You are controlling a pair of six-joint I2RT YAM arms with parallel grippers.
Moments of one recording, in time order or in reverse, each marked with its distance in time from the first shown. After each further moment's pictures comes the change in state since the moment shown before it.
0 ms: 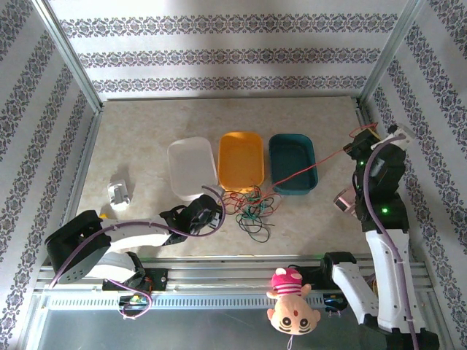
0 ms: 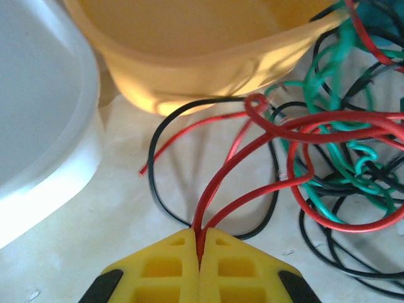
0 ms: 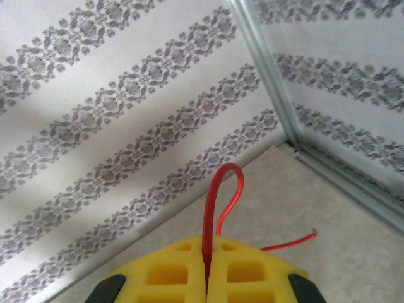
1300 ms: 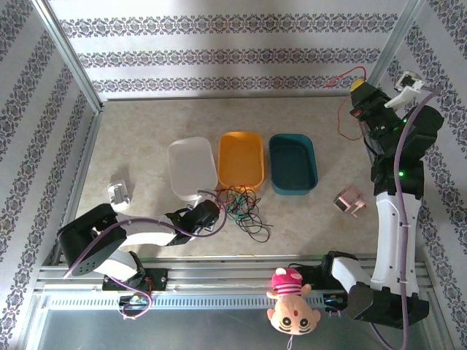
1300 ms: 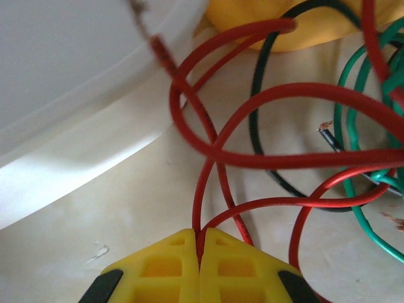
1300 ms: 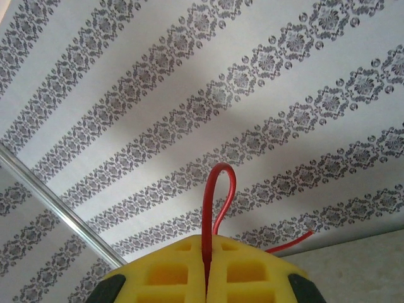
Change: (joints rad) left arm -0.001 0.108 -0.007 -0.043 -0.145 -0.048; right arm -0.188 0.261 0.295 0.253 -0.701 0.156
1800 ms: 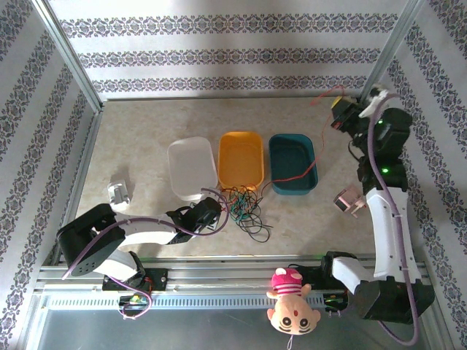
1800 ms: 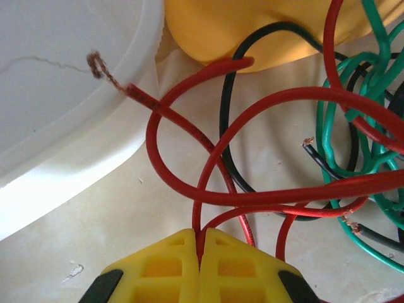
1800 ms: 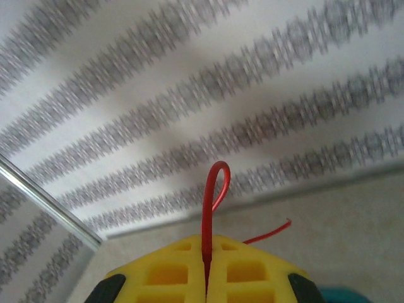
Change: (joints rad) left arm 0.000 -0.011 0.021 0.003 0.034 0.018; right arm 0.120 0.019 -0.203 -0.034 0.107 -0.198
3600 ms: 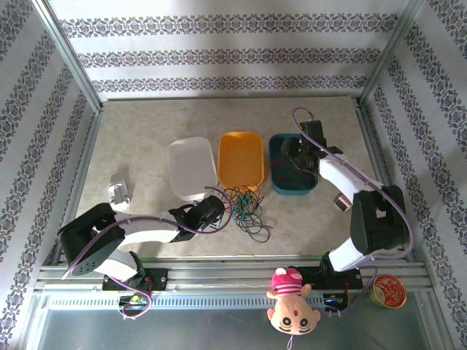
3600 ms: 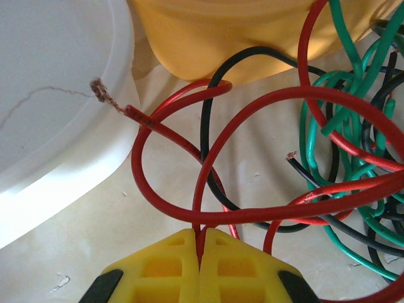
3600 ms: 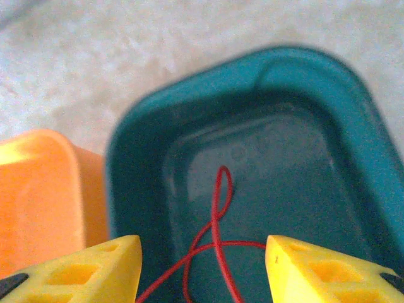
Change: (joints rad) left arm -0.013 0.012 0.052 -0.049 0.004 0.001; right arm 0.301 0.479 -0.064 -0.131 0.430 0.043
